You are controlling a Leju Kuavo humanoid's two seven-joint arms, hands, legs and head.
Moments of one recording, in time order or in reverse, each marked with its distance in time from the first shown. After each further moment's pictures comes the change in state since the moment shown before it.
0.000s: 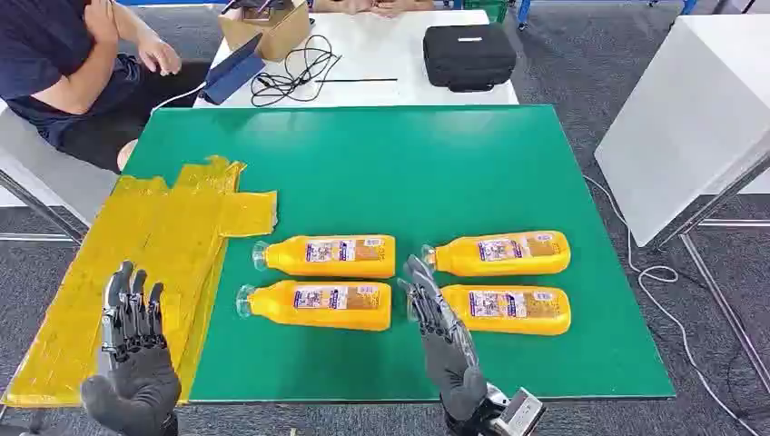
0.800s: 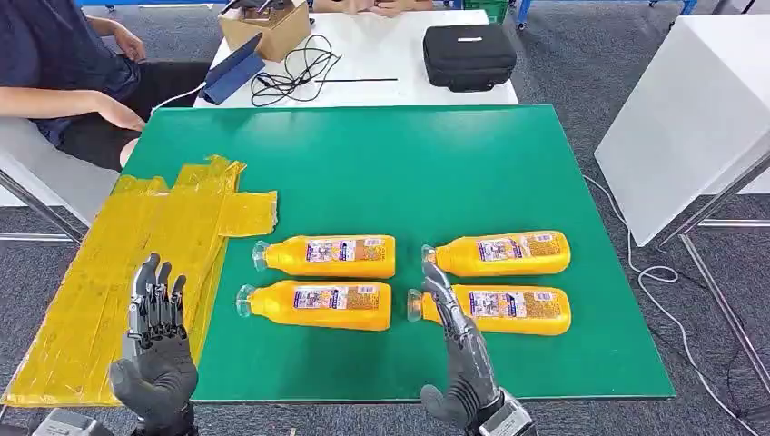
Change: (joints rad) left arm -0.048 0.016 -0.021 0.066 0.012 -0.006 0.012; right arm 0.062 -0.039 -0.040 -0.070 0.179 -0.164 0.088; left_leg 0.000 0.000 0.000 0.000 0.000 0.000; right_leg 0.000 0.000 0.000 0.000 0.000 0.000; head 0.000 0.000
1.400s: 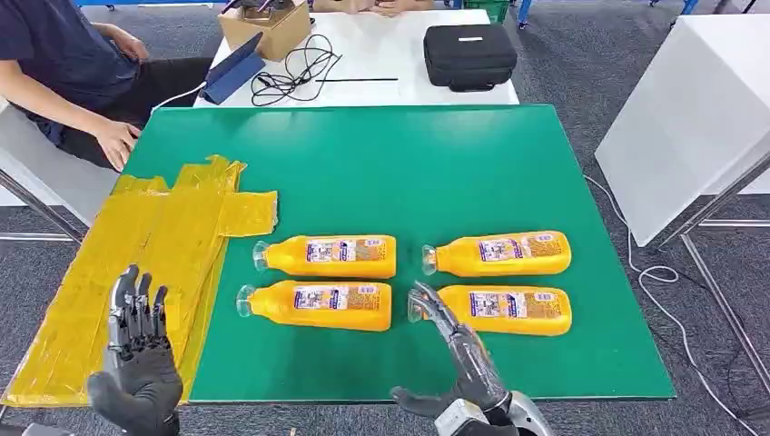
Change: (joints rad) left arm 0.070 -0.034 0.099 -0.021 0.032 -0.085 -0.040; right arm 0.027 -0.083 -0.067 -0.006 0.377 -0.016 0.203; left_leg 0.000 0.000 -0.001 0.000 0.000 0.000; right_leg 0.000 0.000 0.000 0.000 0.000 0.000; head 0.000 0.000
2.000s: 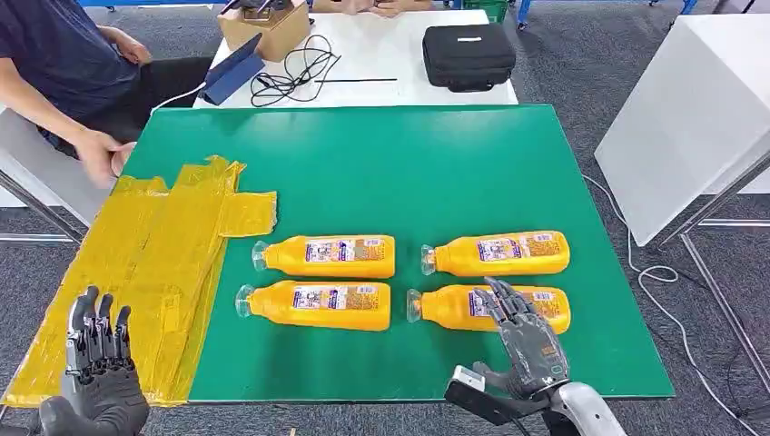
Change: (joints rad) left arm 0.054 -0.141 0.215 -0.051 -0.032 -0.181 0.000; right arm -0.005 -0.095 -0.157 -0.044 0.577 0.006 0.315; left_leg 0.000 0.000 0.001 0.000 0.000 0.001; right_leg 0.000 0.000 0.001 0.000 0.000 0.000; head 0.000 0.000
